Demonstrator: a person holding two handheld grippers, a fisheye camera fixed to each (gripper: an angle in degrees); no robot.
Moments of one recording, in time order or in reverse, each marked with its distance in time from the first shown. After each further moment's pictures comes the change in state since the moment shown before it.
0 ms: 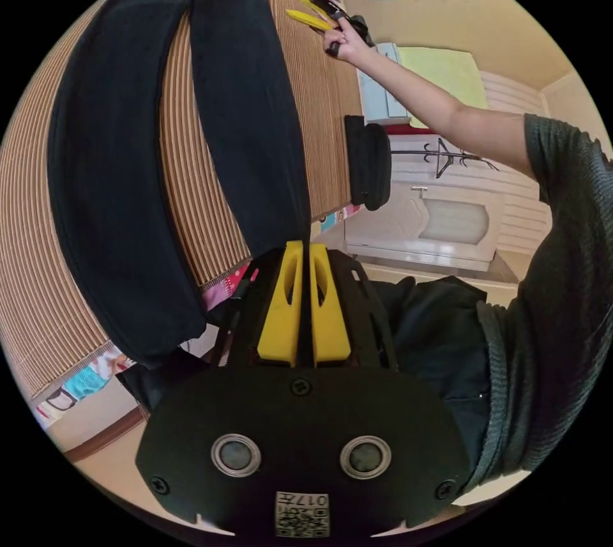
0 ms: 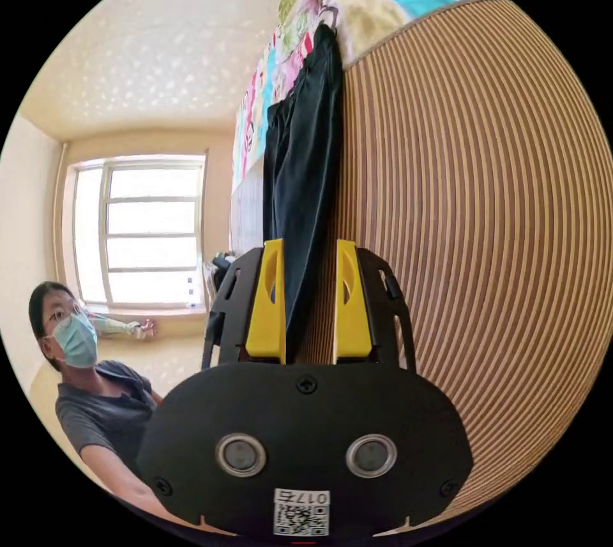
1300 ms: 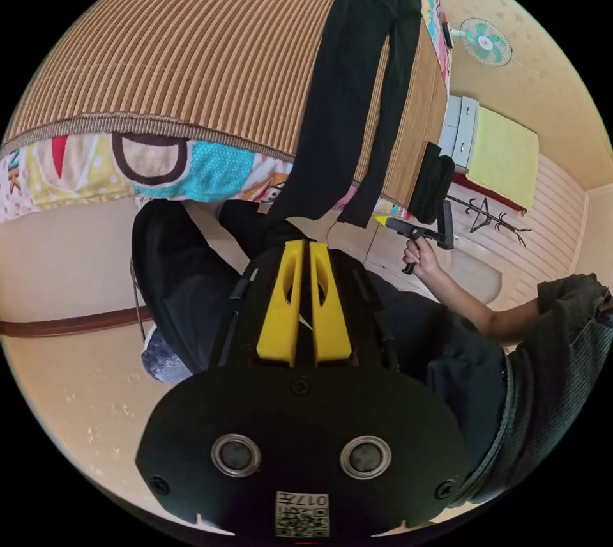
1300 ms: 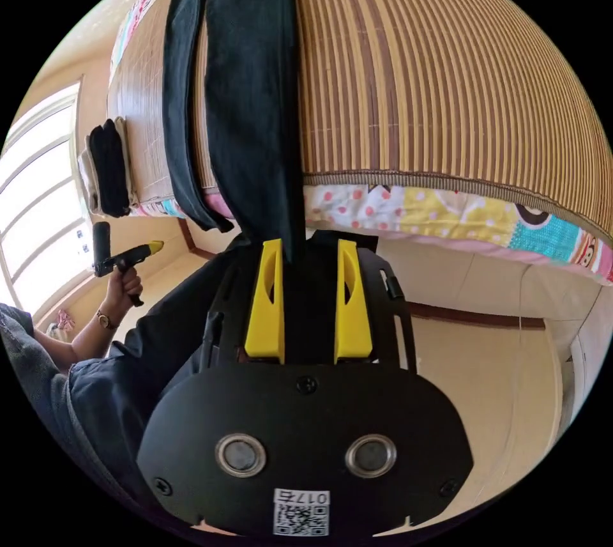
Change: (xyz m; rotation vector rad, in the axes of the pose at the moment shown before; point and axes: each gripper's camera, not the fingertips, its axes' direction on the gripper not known) left arm -0.103 0.131 -0.138 0.039 -0.057 -0.393; right arm -0.039 0.460 0.009 -0.363 0.489 0.288
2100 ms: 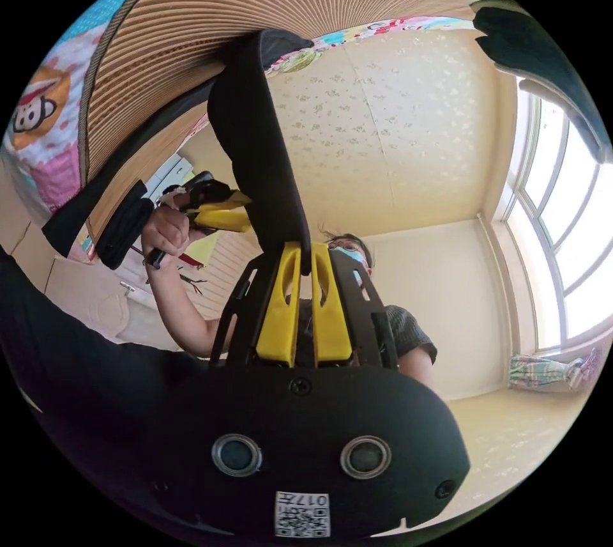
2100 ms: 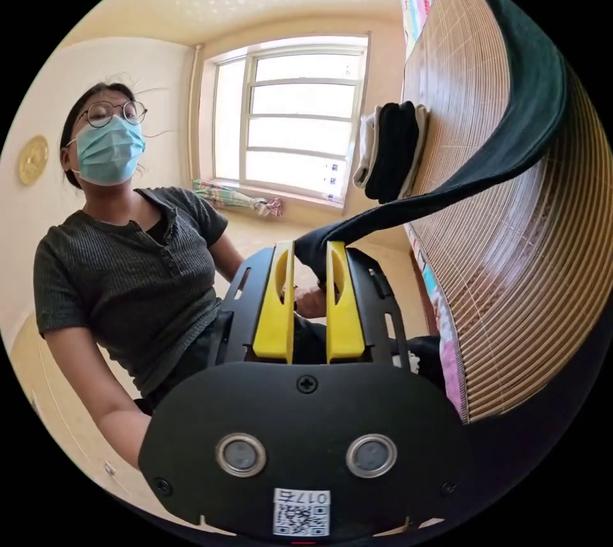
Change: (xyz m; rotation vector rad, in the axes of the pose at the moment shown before) left arm -0.051 -0.001 -0.088 0.274 1.694 -0.057; right arm -0.114 -0.123 -0.051 -0.090 -1.054 -0.841
